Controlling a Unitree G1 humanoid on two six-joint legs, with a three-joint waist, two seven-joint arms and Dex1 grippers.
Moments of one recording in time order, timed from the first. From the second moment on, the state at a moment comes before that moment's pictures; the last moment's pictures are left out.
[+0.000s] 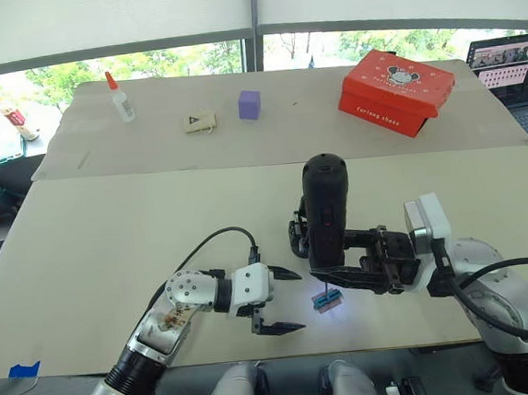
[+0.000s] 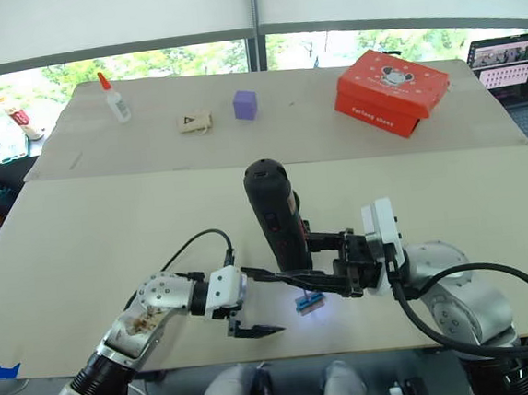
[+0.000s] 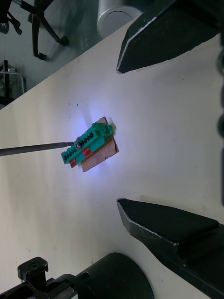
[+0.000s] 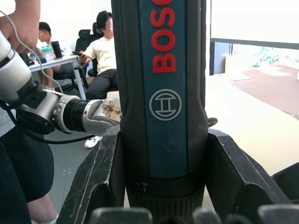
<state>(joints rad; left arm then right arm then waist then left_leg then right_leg) -0.27 0.49 -0.40 -0.10 -0.16 0.05 -1.15 -0.13 -0.60 -0.03 -0.49 0.76 0.38 1.09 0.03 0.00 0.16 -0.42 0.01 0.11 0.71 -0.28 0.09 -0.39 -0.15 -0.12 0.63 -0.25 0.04</state>
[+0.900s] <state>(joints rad) -0.27 0.49 -0.40 -0.10 -0.16 0.05 -1.15 -0.13 -0.60 -0.03 -0.48 0.73 0.37 1.10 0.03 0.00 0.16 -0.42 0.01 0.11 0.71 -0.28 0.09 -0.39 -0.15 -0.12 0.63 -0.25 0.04</state>
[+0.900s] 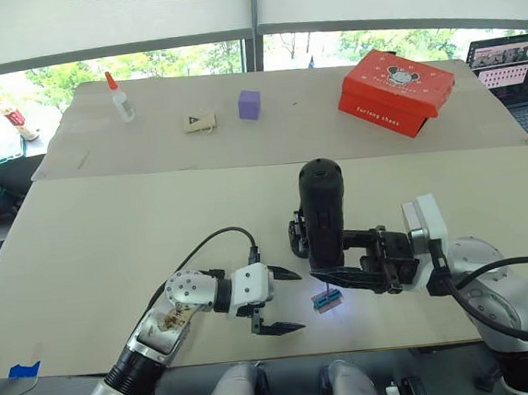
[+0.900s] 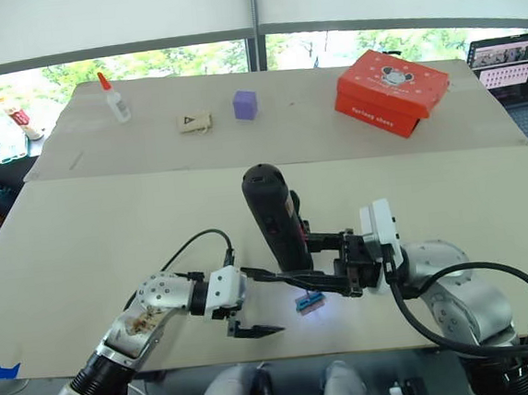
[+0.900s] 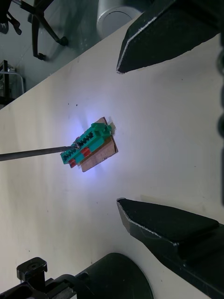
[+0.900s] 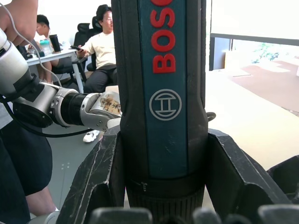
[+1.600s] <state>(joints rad) -0.27 0.49 -0.40 -0.10 -0.16 0.05 -1.15 -0.13 -0.60 -0.03 -0.48 0.73 0.37 1.10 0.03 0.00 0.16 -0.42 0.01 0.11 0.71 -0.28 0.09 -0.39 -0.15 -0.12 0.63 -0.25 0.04</state>
